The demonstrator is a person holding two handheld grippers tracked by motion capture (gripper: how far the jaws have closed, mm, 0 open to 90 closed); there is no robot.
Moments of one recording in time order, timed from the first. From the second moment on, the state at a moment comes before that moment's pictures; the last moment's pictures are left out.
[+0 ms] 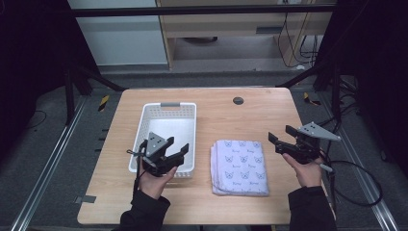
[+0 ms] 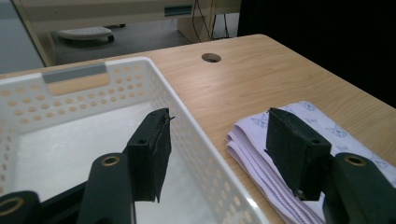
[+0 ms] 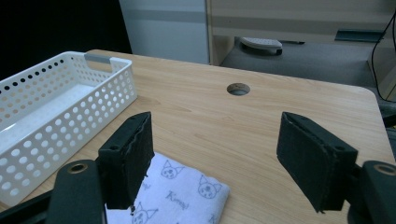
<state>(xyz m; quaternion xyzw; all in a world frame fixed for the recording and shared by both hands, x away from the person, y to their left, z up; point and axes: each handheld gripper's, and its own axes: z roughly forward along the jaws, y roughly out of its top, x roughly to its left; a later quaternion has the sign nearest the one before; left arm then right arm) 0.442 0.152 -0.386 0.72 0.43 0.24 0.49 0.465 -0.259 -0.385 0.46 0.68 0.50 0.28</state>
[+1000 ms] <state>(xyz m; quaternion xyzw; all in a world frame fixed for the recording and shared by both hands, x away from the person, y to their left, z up) 0.435 0.076 -0.415 0.76 0.40 0.21 0.47 0.484 -0.253 -0.389 0.46 0.69 0.48 0.27</state>
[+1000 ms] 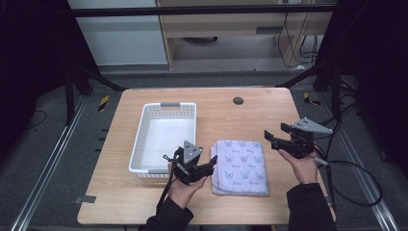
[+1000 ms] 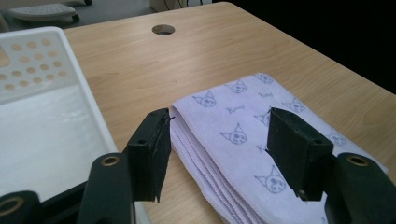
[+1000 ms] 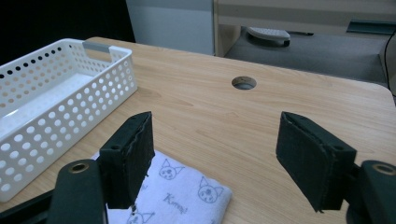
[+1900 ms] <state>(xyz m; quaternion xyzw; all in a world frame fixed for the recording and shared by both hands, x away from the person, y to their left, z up) 0.422 0.054 -0.457 0.79 0.40 0.19 0.42 0.496 -0.248 -0.429 0.47 0.73 0.44 0.24</state>
